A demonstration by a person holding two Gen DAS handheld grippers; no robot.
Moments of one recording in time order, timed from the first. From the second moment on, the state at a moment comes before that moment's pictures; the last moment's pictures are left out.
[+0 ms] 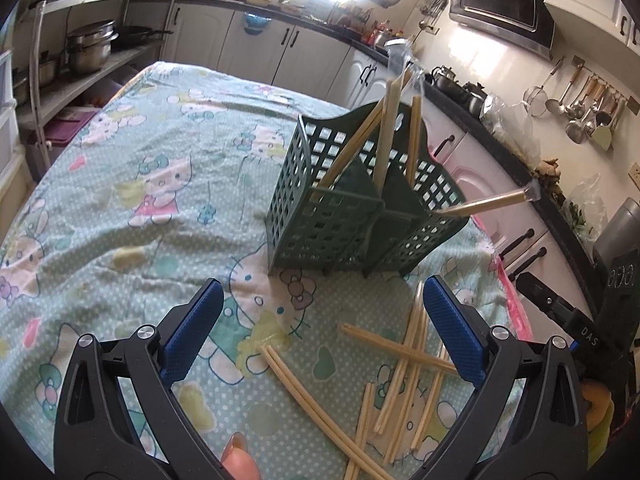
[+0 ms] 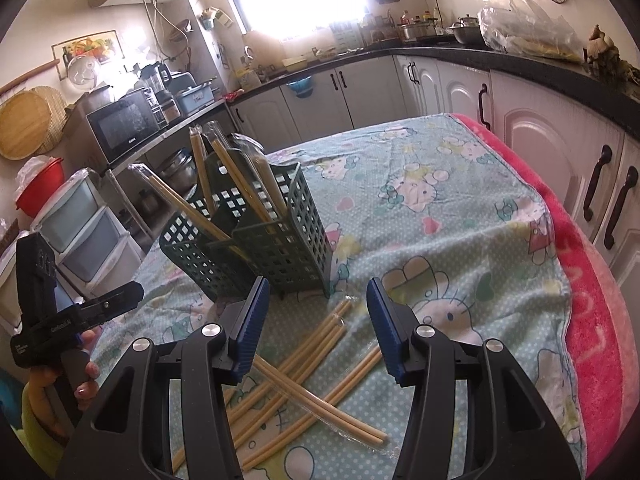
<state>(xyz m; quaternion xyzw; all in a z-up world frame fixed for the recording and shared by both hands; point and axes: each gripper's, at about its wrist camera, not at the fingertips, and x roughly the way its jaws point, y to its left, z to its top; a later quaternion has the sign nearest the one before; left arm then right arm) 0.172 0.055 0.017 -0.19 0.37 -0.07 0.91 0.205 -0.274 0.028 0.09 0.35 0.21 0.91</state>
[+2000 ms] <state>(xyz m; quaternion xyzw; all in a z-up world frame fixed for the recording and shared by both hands) 0.222 -0.003 -0.059 -0.18 0.48 -0.10 0.85 0.257 -0.278 -0.065 0.10 0.47 0.15 0.86</state>
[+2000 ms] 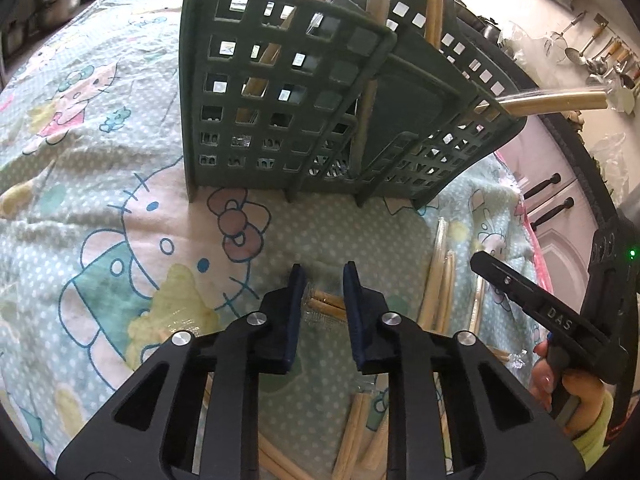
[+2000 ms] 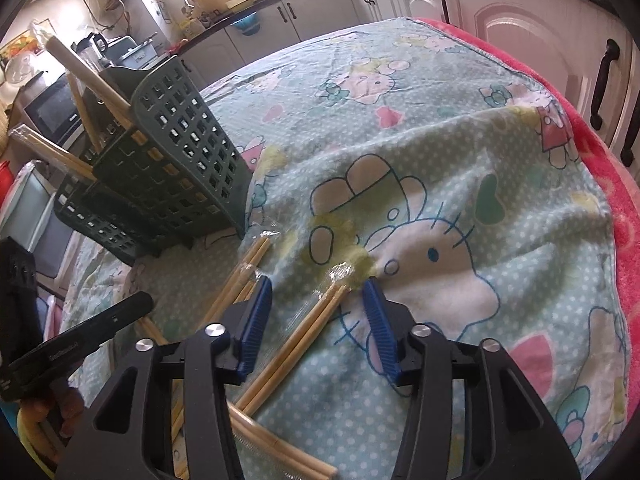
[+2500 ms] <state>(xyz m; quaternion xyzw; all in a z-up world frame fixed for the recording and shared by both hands) 0.210 -0.003 -0.030 -0.20 0.45 -0.14 0.86 0.255 -0.290 -0.057 0.13 0.45 0.14 0.87</state>
